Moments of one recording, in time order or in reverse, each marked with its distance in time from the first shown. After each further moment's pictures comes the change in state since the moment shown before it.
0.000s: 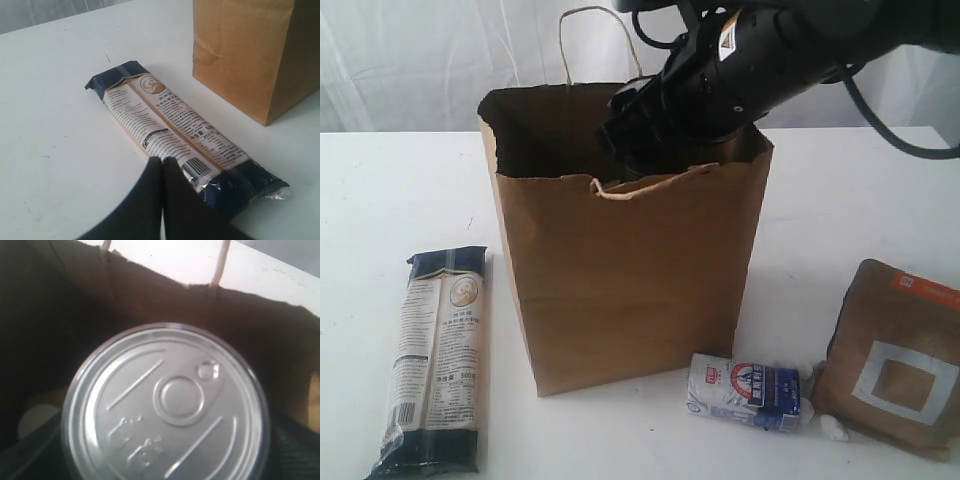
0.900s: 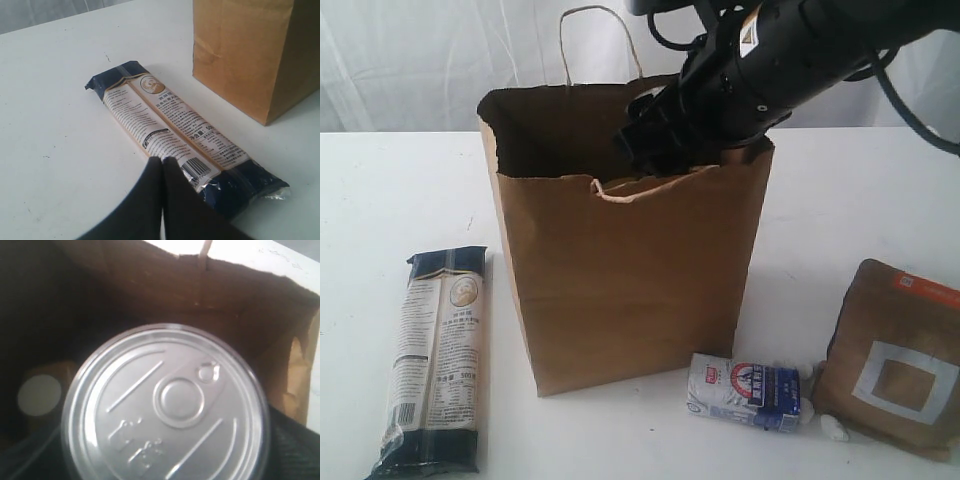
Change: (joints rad) left arm 0.000 0.000 0.000 0.000 0.000 0.000; right arm -0.002 -0.046 0.002 -0.004 0.091 -0.008
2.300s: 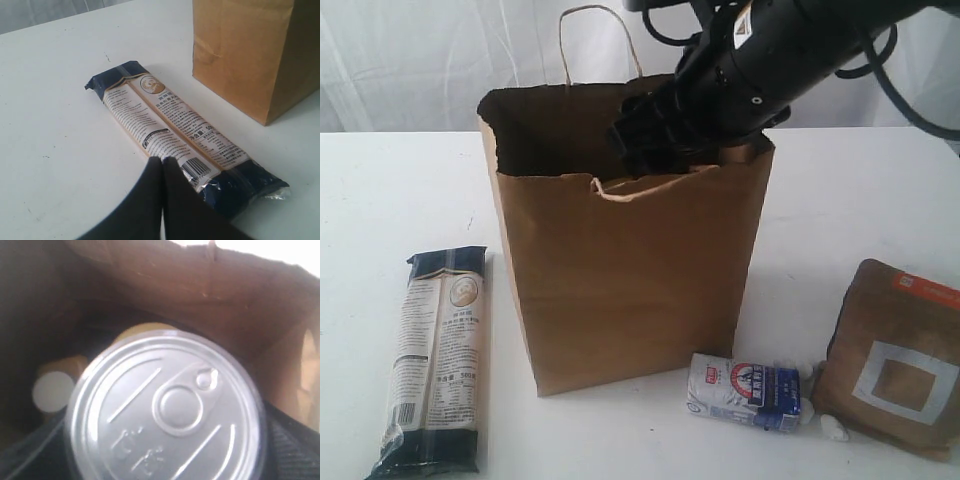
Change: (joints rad) left arm 0.000 0.000 0.000 0.000 0.000 0.000; right arm 0.007 0.021 -0.048 0.029 0.075 0.020
